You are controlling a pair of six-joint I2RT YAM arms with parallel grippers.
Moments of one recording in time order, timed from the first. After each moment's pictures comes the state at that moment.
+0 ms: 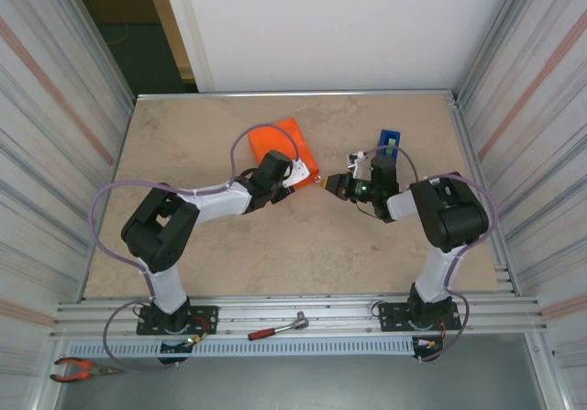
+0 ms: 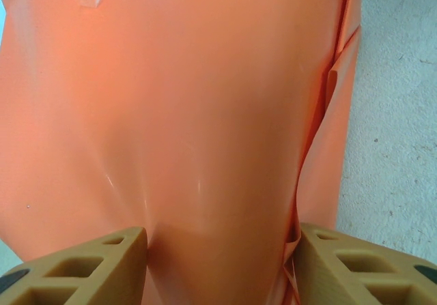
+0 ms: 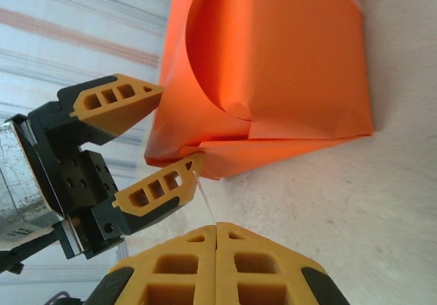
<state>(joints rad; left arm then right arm) -0.69 1.80 1.04 -0.01 -0.27 0.57 0.29 1.86 0.65 0.79 -0.82 0.86</state>
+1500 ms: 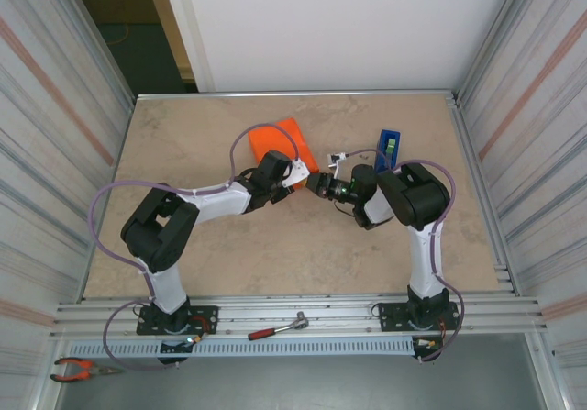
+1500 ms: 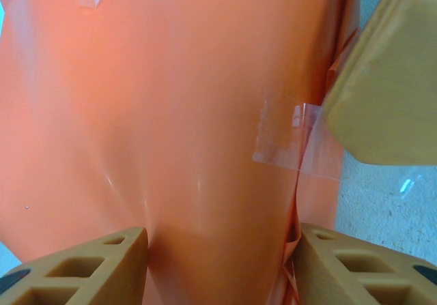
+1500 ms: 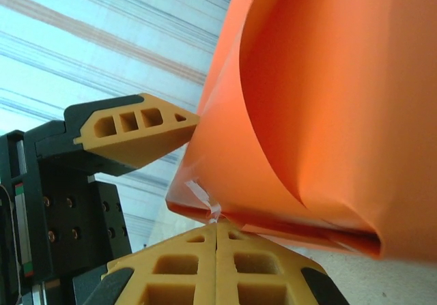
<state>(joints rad) -0.68 1.80 1.04 -0.01 -0.26 0.57 0.42 2.15 0.74 1.29 -0.73 1.05</state>
